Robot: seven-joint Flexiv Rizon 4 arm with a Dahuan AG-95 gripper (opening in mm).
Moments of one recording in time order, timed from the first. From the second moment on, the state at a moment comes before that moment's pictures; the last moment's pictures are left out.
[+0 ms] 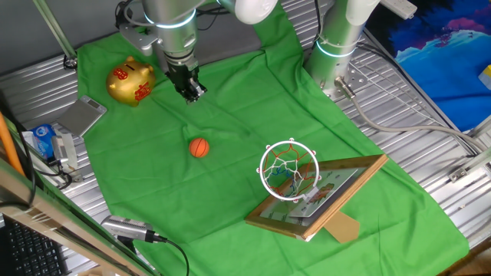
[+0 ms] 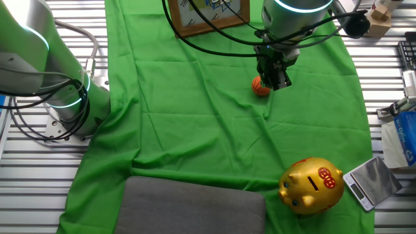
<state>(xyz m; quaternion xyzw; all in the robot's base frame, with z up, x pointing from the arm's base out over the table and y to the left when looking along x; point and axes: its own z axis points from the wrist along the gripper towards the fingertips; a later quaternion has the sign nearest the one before) 0.500 0.001 0.169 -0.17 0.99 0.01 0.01</state>
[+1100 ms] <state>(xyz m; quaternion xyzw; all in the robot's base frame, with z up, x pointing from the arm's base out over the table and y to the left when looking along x) 0.500 0.001 0.169 -0.20 0.98 0.01 0.00</state>
